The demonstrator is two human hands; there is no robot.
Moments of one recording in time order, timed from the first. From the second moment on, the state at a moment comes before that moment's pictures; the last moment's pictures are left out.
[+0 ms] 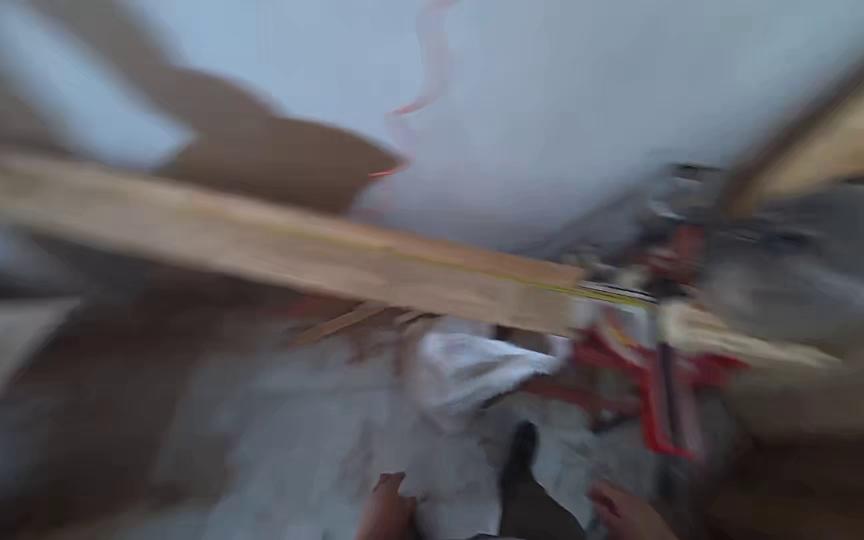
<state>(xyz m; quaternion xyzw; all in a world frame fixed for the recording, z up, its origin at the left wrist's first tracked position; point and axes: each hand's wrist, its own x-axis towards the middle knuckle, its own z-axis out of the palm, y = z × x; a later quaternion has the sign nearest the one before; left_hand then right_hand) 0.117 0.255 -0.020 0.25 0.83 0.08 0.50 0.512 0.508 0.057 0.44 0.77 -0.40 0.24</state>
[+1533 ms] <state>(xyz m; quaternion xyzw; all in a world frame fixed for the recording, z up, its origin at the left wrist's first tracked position) 0.327 0.803 0.089 0.62 0.66 0.21 0.38 0.533 0.850 0.239 0.56 0.76 -0.30 0.18</state>
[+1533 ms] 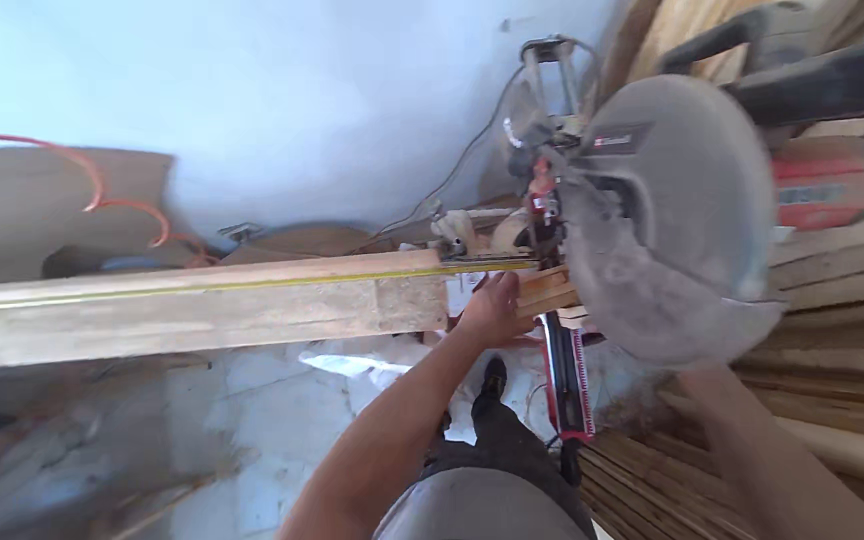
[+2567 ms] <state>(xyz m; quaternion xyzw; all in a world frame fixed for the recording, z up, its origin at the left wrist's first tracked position) 0.089 0.583 -0.058 0.02 0.75 0.23 0.62 0.334 0.629 0.065 0.27 0.83 -0.41 0.27</state>
